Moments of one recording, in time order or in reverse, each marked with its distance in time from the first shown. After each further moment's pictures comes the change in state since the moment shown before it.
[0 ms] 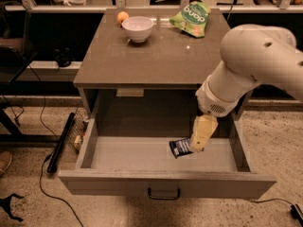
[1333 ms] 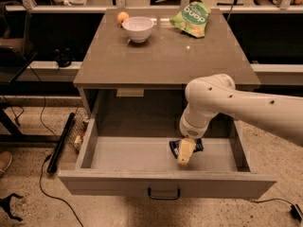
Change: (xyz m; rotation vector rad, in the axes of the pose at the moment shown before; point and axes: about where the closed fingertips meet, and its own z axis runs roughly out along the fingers) arm 0.029 -0.018 0.169 -0.086 0.120 0.004
